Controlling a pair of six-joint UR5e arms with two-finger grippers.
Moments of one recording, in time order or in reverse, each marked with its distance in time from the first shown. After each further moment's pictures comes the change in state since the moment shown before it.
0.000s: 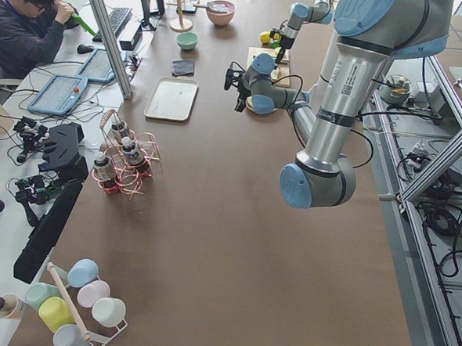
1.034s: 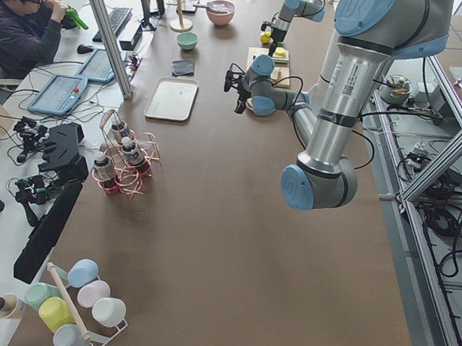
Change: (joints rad) left arm -0.002 0.014 -0.003 0.000 -0.002 -0.001; right arm 0.129 0.010 0.045 -0.035 0.137 -0.076
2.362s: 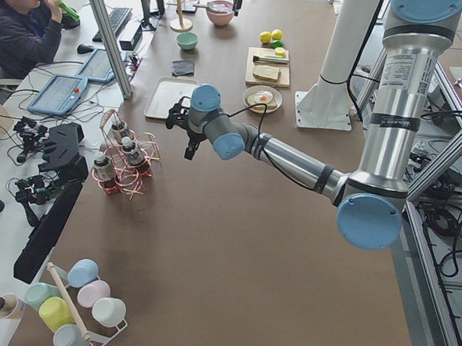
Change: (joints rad) left arm -0.574 0.217 0.076 -0.005 -0.531 0.556; right arm 0.832 0.137 -0.089 -0.269 0.731 -0.874
